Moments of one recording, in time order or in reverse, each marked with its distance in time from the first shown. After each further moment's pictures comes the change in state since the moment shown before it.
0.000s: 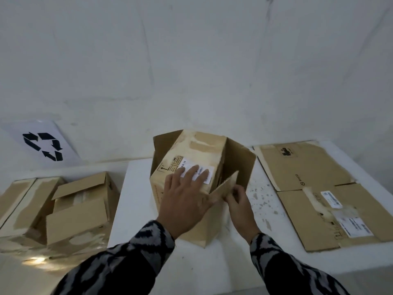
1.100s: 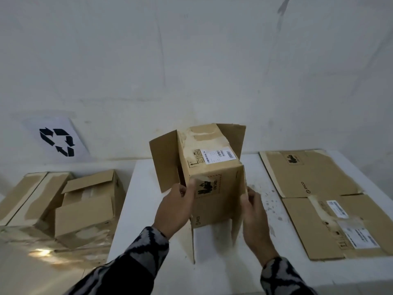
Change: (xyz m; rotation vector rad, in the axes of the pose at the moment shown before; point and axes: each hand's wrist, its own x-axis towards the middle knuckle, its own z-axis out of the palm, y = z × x) left_hand -0.021 -0.003 -0.026 -0.788 -0.157 -0.629; right_hand -0.043 -0.021 -0.015 -0.076 0.102 -0.136
